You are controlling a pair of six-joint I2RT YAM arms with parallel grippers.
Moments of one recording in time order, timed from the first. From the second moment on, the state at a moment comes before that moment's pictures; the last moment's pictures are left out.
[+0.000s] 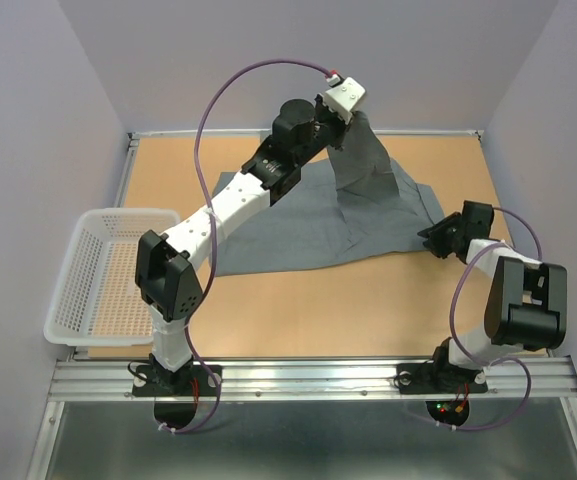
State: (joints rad) left arm -0.73 1.86 1.84 0.09 0.06 0.19; right arm -0.22 1.49 0.70 -0.02 -0.21 0.89
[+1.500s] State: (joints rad) left arm -0.74 1.79 1.72 0.10 0.04 0.26; right arm -0.03 1.49 0.47 0.29 -0.36 0.97
